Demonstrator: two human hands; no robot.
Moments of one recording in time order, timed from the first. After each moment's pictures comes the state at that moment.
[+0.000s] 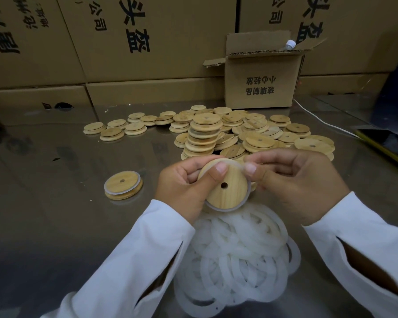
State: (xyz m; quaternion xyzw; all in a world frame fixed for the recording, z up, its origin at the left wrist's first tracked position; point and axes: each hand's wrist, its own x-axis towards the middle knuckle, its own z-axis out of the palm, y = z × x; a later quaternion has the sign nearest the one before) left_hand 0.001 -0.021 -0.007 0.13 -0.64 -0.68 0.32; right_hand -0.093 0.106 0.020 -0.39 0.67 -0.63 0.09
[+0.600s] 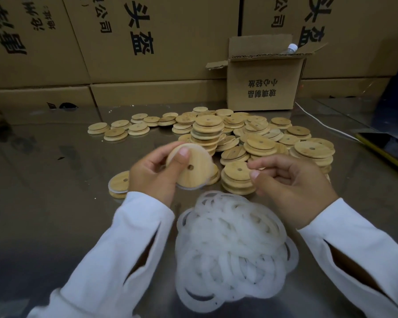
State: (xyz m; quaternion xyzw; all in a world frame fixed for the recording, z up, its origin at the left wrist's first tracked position) left_hand 0.012 -0.048 -0.002 0.24 -0.63 -0.58 0.45; right_hand -0.098 0.106 0.004 -0.37 0.71 -0.60 0.06
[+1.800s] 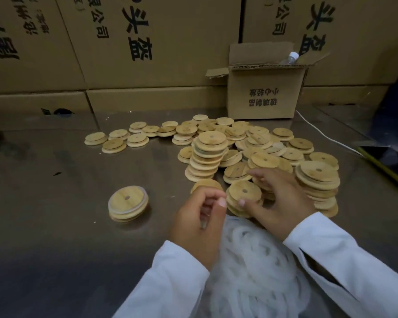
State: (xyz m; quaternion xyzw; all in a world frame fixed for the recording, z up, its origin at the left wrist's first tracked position) left_hand -0.001 -0.021 -0.019 0.17 -0.76 -0.50 0.38; right_hand -0.140 0.076 -0.015 -0.43 0.83 -0.36 -0.07
